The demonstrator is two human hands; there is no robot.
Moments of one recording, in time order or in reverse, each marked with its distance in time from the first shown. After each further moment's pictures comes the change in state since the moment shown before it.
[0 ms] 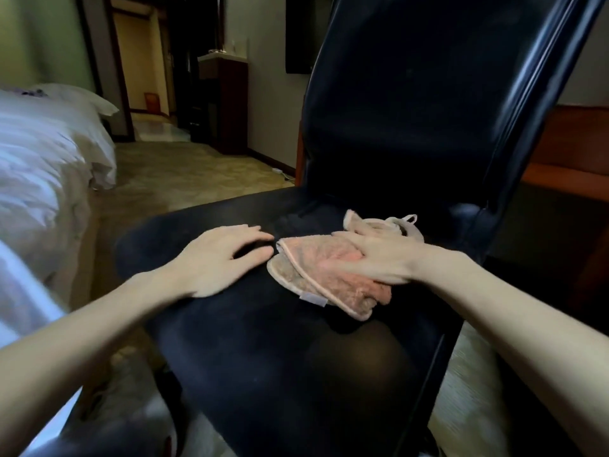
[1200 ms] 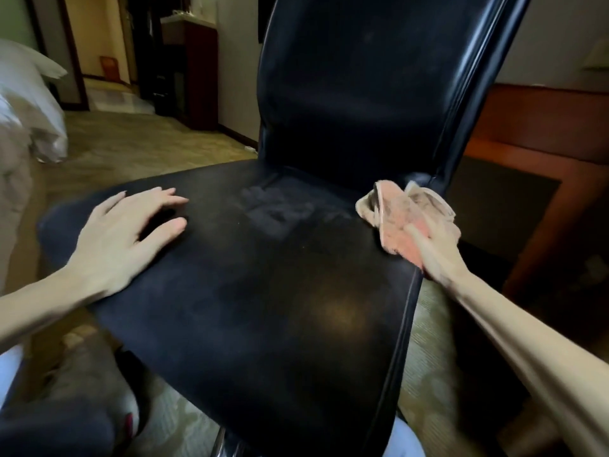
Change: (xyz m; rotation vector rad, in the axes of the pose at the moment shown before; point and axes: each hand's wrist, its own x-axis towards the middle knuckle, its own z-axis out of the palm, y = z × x) left_hand -0.045 -0.029 0.009 0.027 0.308 -0.046; right_hand -0.056 0.106 0.061 0.623 0.665 0.266
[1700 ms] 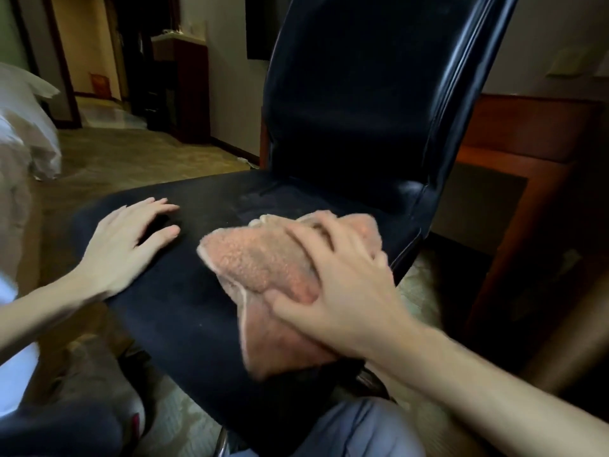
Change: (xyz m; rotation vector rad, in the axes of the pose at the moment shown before) left_hand -0.004 -0.002 -0.004 -0.043 -0.001 0.002; right_hand -0.134 -0.155 0.012 -0.318 -0.220 -0.302
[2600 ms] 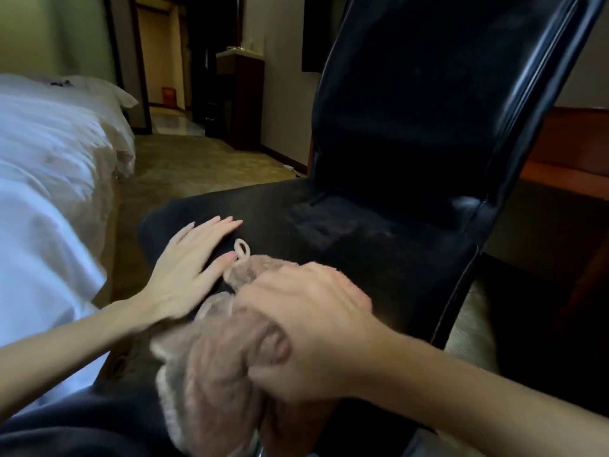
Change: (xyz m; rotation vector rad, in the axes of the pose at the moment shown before) left_hand -0.035 -0.007 0.006 0.039 0.001 0.081; right_hand 0.020 -0.062 0.016 0.093 -0.100 -0.646
